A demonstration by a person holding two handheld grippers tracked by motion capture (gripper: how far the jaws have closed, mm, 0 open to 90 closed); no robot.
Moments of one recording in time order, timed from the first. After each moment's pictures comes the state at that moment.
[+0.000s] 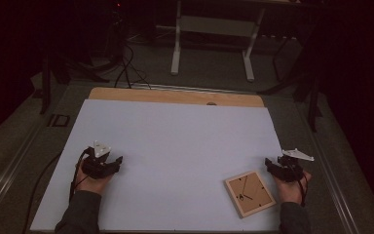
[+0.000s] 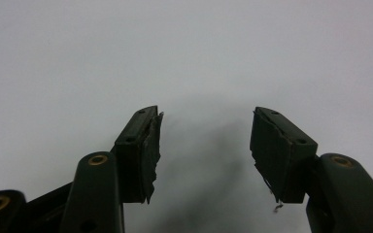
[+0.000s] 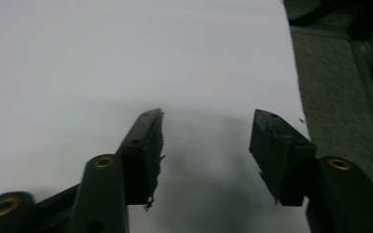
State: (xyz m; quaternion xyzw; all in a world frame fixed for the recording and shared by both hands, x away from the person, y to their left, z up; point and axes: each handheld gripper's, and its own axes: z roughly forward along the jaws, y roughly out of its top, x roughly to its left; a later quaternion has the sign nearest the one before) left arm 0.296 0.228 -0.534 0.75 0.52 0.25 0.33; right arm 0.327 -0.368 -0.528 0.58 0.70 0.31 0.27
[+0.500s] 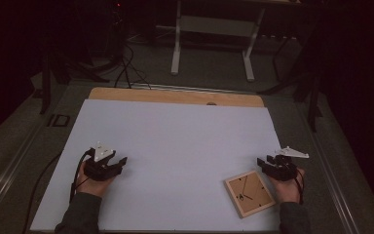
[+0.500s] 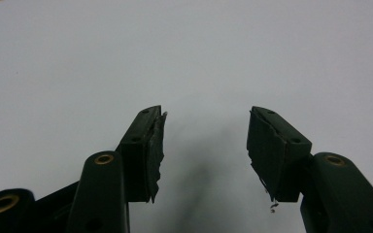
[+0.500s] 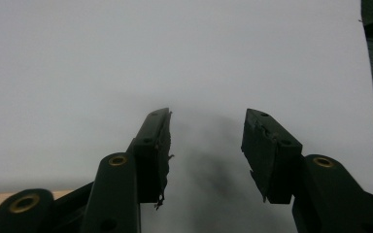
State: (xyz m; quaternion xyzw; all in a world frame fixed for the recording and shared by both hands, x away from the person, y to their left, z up) left arm 0.287 0.220 -0.526 0.76 0.48 0.24 0.36; right arm 0.328 -0.352 -0.520 0.53 0.74 0.35 0.22
